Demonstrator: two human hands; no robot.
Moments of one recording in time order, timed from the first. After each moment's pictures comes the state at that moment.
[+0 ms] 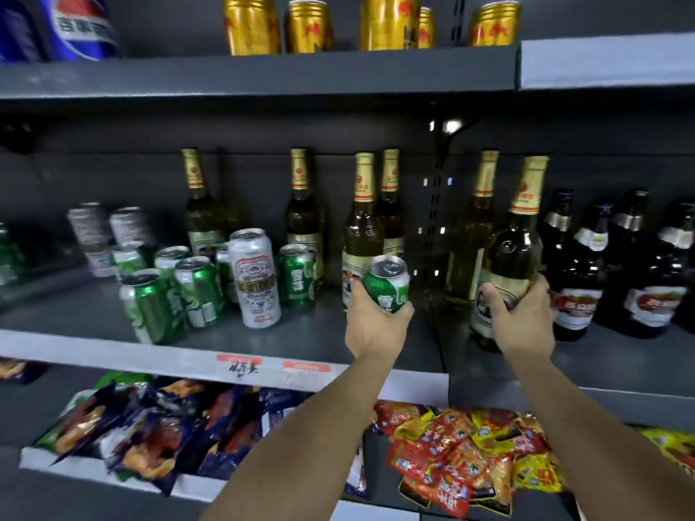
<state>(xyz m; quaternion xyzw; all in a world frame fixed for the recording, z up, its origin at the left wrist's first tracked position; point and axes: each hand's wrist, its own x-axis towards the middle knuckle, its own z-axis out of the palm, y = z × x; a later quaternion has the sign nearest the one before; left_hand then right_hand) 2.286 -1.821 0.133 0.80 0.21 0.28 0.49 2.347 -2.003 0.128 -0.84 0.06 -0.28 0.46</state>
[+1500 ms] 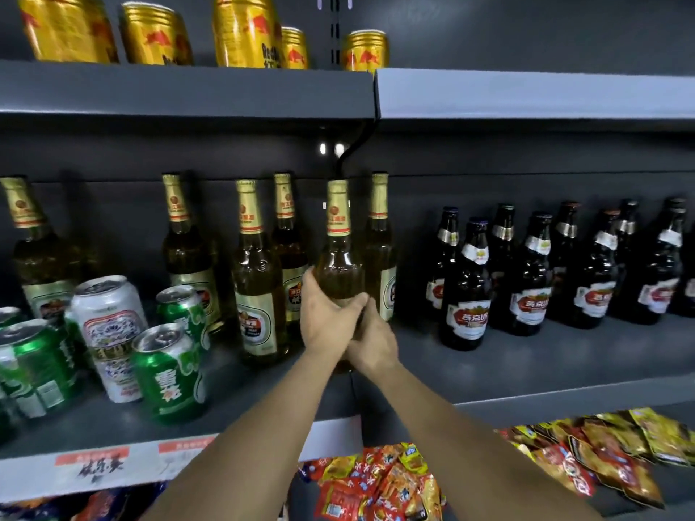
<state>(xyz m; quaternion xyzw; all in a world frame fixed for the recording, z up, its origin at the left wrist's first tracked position) 2.360 -1.869 0.161 0.77 0.07 0.28 0.58 2.356 -1.949 0.132 -0.88 -0.08 -0.12 0.44</state>
